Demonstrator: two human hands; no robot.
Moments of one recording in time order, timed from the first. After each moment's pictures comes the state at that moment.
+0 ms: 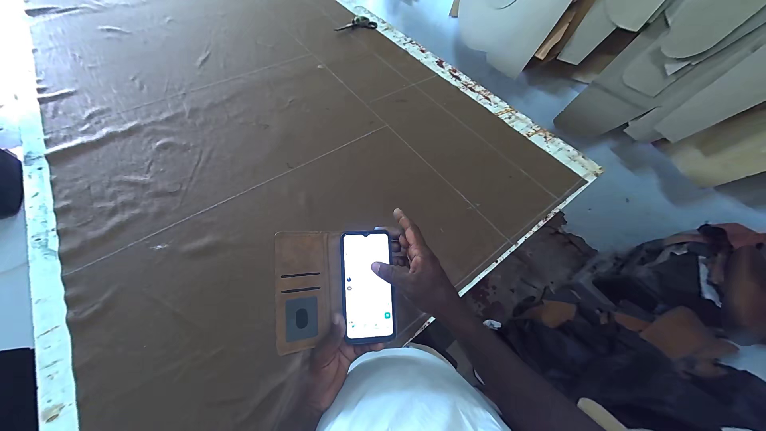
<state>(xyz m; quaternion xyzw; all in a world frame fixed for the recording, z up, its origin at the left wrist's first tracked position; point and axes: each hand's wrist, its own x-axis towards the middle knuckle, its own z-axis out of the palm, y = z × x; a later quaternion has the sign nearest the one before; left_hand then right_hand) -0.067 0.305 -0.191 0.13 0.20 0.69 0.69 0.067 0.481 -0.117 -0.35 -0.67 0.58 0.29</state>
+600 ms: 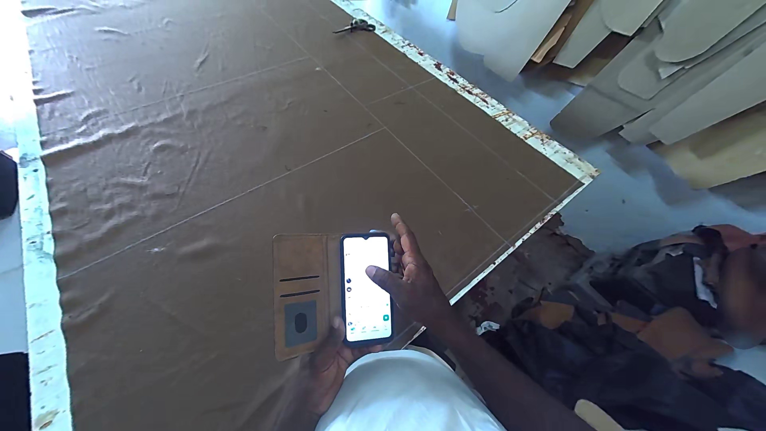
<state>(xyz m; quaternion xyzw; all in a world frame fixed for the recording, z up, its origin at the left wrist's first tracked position) -0.068 0.306 -0.192 0.14 0.22 0.69 0.68 0.063 0.468 -0.116 -0.36 -0.67 0.58 0.30</state>
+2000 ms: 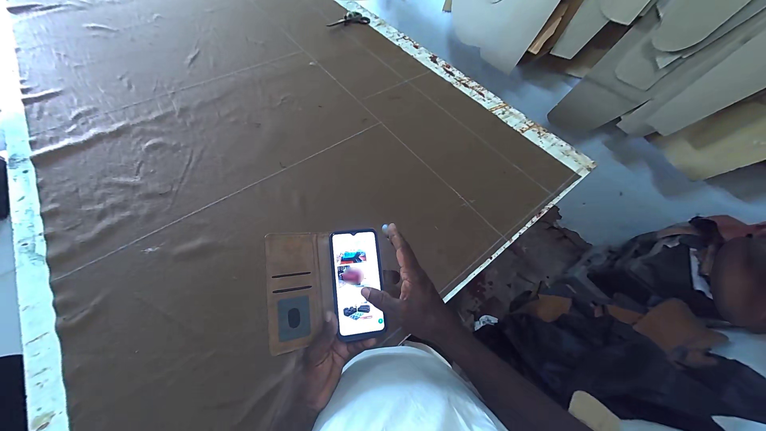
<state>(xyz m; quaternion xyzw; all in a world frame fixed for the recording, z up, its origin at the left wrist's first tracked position) -0.064 0.309 -0.188 0.13 0.23 0.69 0.67 0.083 0.457 -0.134 -0.38 -0.76 0.46 0.26</state>
